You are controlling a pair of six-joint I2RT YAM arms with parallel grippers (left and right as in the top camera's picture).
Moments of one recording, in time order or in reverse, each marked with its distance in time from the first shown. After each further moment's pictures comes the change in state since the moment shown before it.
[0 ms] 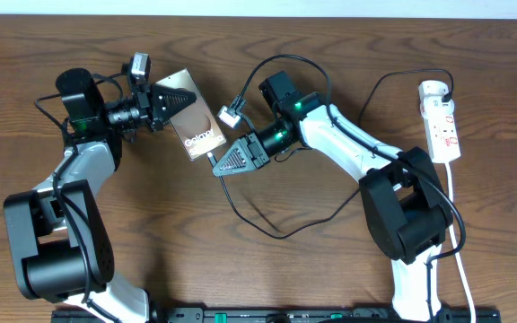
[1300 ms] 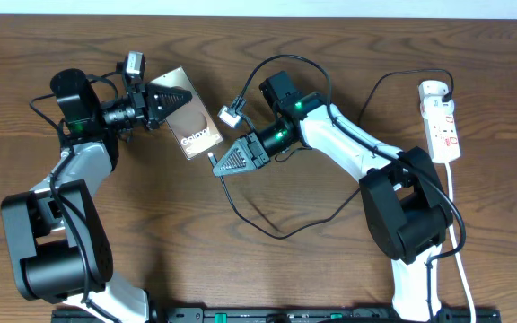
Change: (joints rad) left arm 0.022 0.000 0.000 0.031 0.004 0.004; right arm 0.000 0.000 0.000 -0.004 0.002 0.009
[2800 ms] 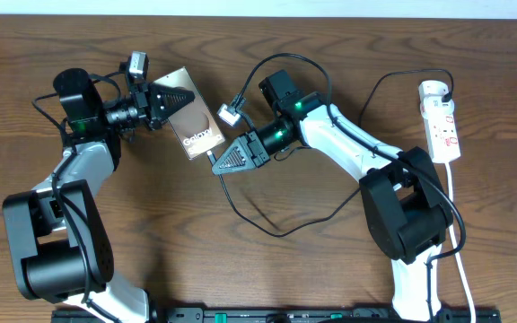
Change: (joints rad) left arm -0.015 0.000 0.000 0.002 -0.001 -0.019; right arm 0.000 0.000 0.000 0.034 -0.023 0.006
